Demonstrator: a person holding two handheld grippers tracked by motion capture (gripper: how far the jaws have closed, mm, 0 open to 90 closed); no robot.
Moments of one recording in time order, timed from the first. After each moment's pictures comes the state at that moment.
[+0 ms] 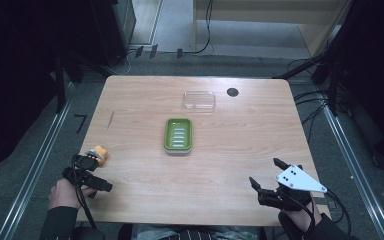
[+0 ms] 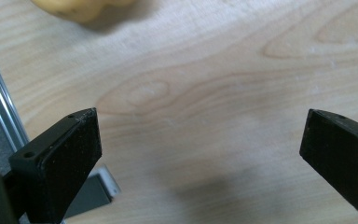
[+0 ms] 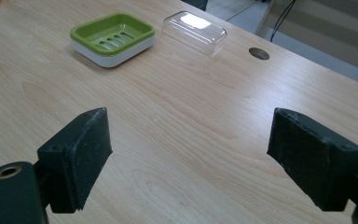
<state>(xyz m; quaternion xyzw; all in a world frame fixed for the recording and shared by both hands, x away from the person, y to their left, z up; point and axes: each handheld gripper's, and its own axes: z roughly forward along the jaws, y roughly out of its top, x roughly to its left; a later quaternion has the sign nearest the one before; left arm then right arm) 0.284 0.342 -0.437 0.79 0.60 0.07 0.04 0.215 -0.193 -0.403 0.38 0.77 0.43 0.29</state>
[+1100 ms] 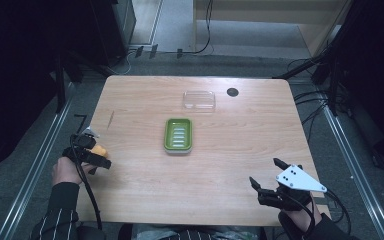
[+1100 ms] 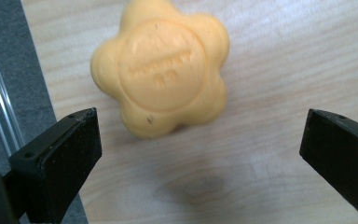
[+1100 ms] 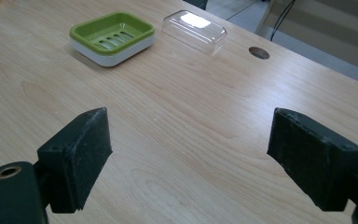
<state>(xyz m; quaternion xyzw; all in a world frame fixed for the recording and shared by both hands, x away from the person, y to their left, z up) 0.343 0.361 -0.431 0.77 0.63 0.08 0.06 0.216 -0.193 -0.403 0.38 0.77 0.42 0.29</state>
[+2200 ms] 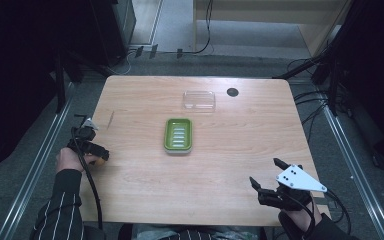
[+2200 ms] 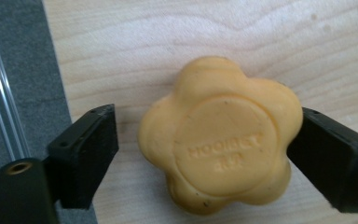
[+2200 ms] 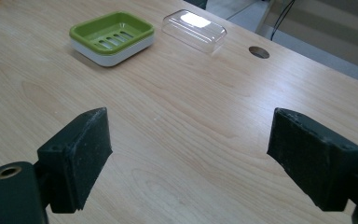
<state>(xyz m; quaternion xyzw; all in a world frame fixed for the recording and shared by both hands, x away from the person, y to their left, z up) 0.378 0.378 -0.446 0.75 0.65 0.07 0.04 0.216 -0.194 -0.404 0.38 0.77 0.42 0.29</state>
